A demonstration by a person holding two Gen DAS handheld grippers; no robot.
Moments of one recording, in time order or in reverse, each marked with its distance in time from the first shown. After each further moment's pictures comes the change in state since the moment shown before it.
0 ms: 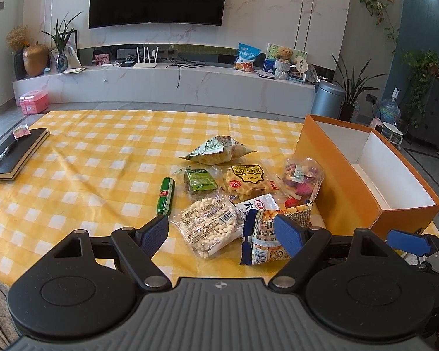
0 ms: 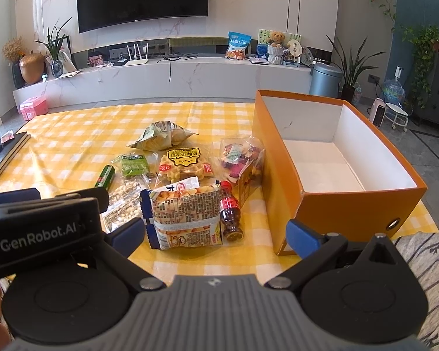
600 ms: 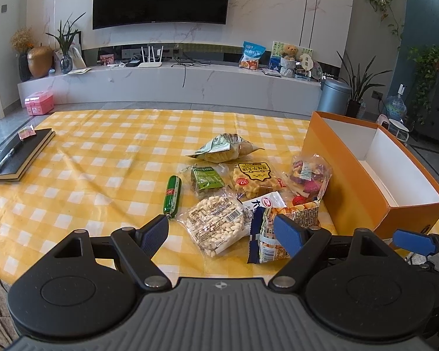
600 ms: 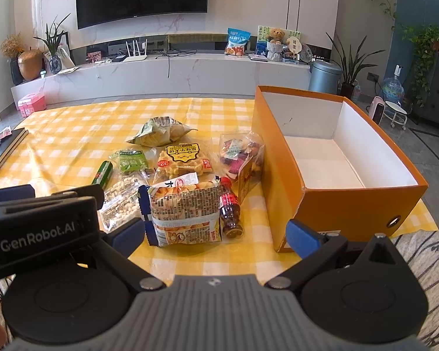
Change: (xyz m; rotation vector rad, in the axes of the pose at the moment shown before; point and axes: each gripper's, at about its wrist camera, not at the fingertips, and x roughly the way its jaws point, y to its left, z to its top) left arm 0.002 0.001 -0.001 0.010 0.009 0.030; right arm 0.005 0.002 -0.002 -0.003 0.019 -0.009
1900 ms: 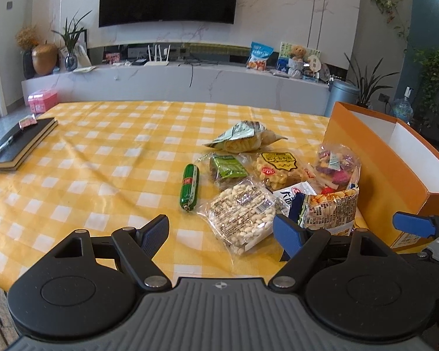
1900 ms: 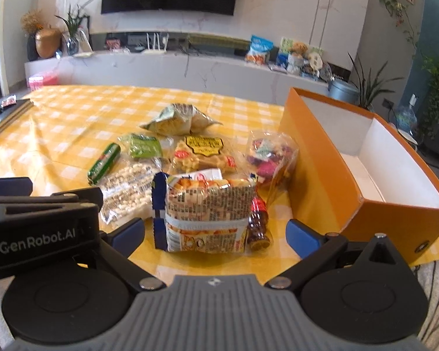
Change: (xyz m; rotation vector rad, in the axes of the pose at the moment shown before) left arm 0.033 0.026 -0.026 -0.008 -0.037 0.004; right arm 0.046 0.030 -0.016 -0.130 -0.055 0.018
